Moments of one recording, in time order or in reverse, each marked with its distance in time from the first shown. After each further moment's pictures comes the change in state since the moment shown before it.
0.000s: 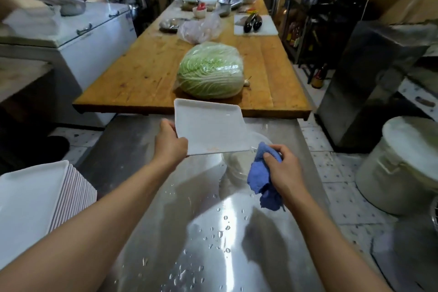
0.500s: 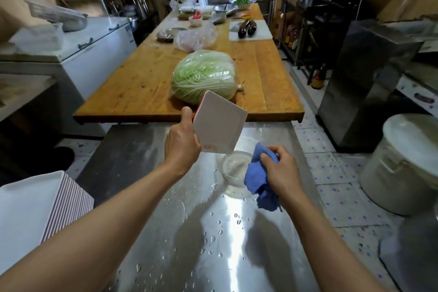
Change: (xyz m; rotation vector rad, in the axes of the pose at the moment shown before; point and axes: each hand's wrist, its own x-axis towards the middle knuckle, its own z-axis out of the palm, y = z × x) left_hand -0.015 0.033 0.031 0.349 0.100 0.510; right_hand 0.009 0.003 -0.024 0.015 0.018 -0.013
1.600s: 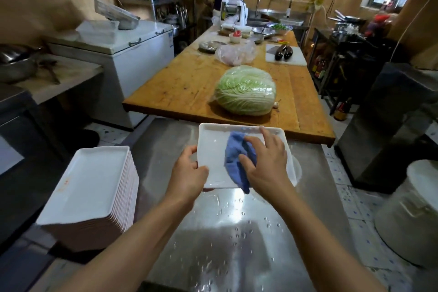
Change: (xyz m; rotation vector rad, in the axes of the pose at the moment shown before) left_hand -0.100 -0.051 -0.100 -0.885 -0.130 -0.620; right_hand -0.078 -0.095 0.091 -0.679 -0.213 -0.494
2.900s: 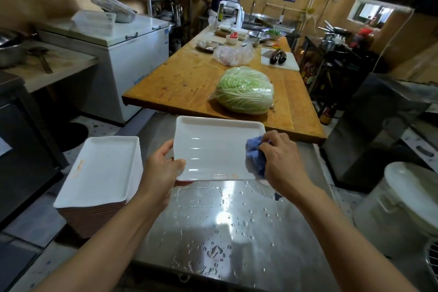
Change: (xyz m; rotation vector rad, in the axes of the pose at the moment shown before) left_hand -0.030 0.005 -0.080 -0.242 0.004 0.022; right_hand -0.026 -0.022 -0.021 -0.478 -0.029 -0.227
